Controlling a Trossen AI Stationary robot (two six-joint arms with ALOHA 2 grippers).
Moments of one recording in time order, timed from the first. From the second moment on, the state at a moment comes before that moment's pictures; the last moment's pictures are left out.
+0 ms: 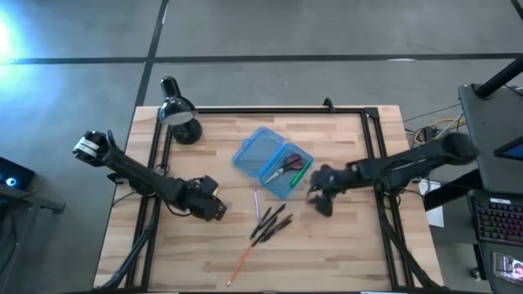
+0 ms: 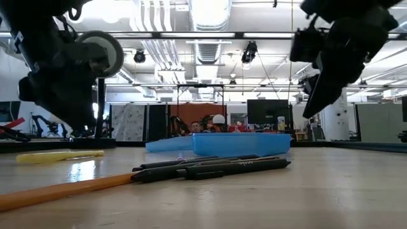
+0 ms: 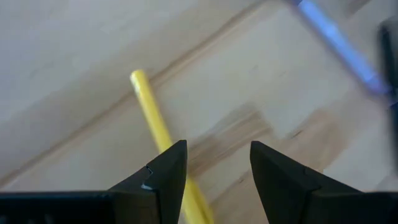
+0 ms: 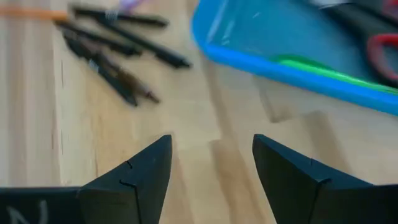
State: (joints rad) left arm -0.42 1.32 0.69 -0.55 -0.38 -1.31; right arm 0.17 1.25 0.63 -0.32 0.00 0.49
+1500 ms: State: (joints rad) left arm -0.43 1.23 0.63 -0.49 -0.53 -1.06; right arm 0.38 1.99 1.25 -0.44 -0.02 0.09
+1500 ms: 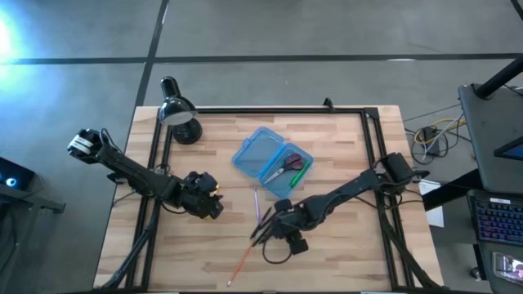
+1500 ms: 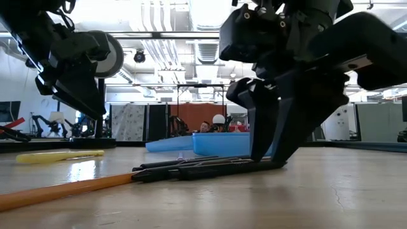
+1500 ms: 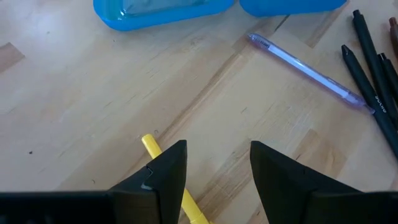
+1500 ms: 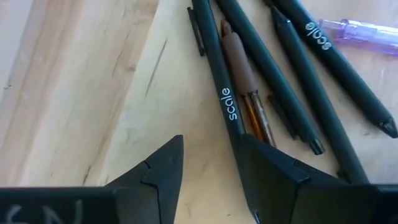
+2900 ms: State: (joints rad) left arm -0.43 1.23 0.63 -0.49 -0.54 -1.05; right arm 0.39 2.00 1.24 -0.48 0.06 0.03
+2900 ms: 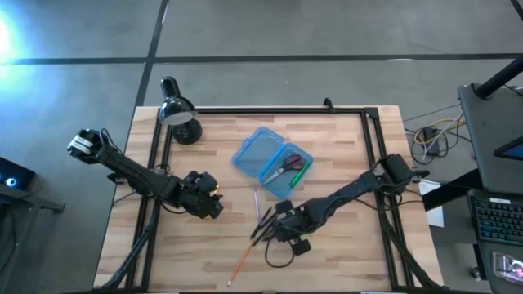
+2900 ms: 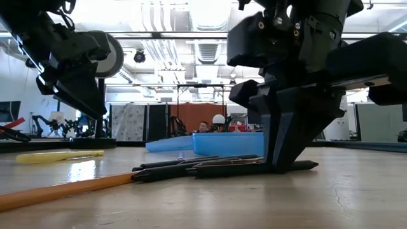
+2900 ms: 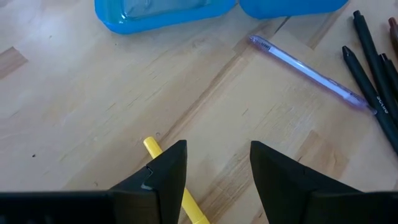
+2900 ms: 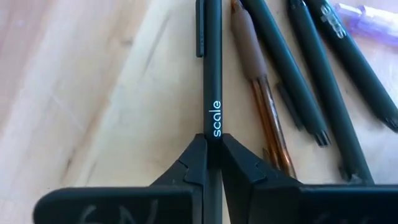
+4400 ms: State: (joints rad) left arm -0.31 1.23 0.63 -0.58 -0.41 -1.51; right arm -0.07 1.70 1.09 -0.57 0.23 -0.46
